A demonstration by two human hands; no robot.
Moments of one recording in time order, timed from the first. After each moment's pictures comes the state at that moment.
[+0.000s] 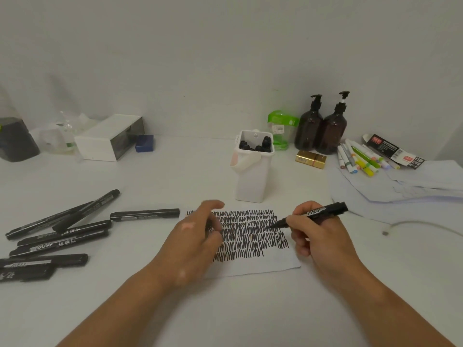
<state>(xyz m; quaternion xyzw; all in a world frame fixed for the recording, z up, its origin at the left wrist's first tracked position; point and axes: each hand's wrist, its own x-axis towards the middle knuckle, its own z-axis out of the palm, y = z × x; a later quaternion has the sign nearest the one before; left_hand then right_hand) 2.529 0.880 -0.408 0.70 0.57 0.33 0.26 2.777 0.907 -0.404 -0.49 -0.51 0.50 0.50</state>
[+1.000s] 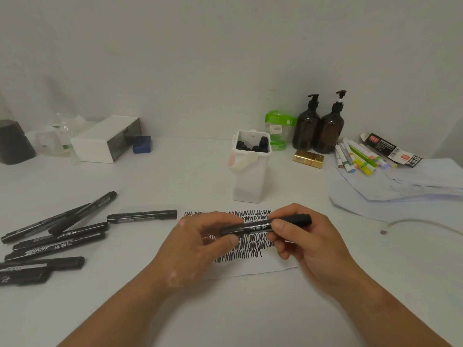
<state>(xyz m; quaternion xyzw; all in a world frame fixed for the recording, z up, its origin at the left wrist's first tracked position) 2.535 0.877 -0.404 0.65 0.46 0.44 0.41 2.767 0.892 -0.397 -0.37 -0.55 0.56 0.49</state>
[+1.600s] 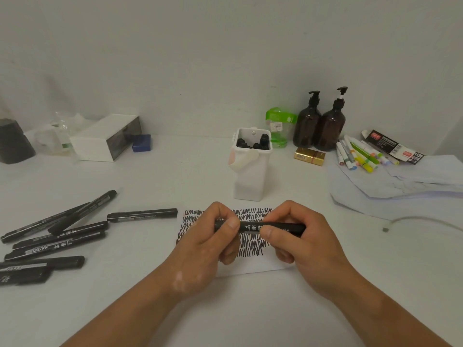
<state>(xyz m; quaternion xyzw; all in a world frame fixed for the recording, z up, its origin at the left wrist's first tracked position) 2.551 0.870 -0.405 0.59 0.38 0.48 0.53 2.753 0.882 -0.391 -0.40 -0.62 0.48 0.48</state>
